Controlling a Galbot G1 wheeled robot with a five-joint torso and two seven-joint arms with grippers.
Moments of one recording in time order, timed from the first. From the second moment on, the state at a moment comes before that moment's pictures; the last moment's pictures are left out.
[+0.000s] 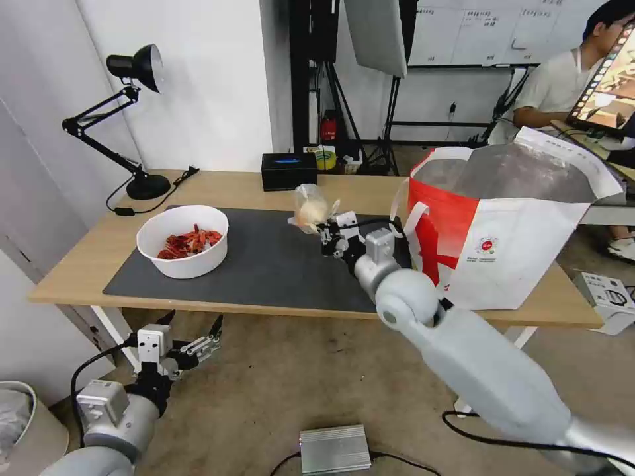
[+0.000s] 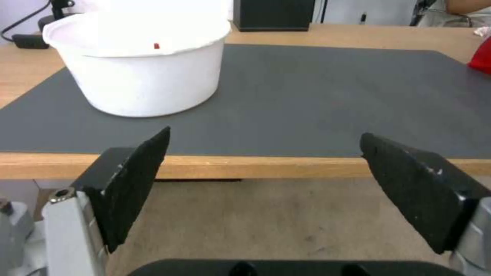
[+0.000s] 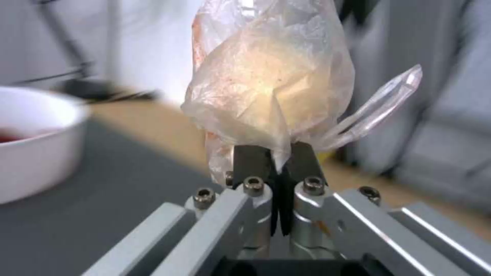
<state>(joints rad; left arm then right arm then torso) 1.78 -1.16 -0.69 -2.37 -0.45 0.28 -0.07 -0.65 1.06 -0.15 1.86 0.41 -0.27 0.30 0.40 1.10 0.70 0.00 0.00</state>
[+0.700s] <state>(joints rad) 1.79 -1.15 -0.65 -2.38 -0.44 0.26 -0.06 -0.82 0.87 0.19 2.06 0.36 -0.26 0.33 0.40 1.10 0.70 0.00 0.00</state>
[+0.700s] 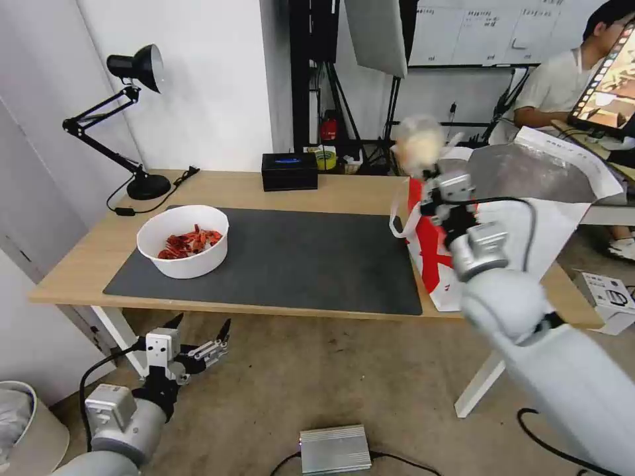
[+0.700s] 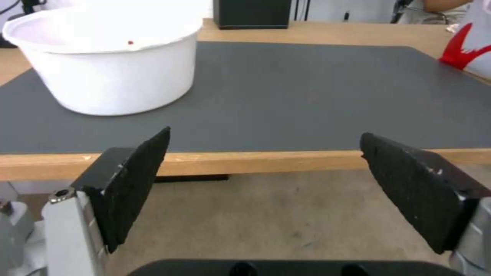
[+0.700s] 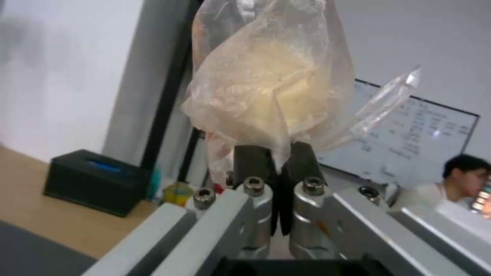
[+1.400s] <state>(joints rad) 1.79 -1.15 -0.61 -2.39 -0.41 0.26 -0.06 -0.91 0.74 0.40 2.06 0.71 -0.28 0.37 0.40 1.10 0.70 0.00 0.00</state>
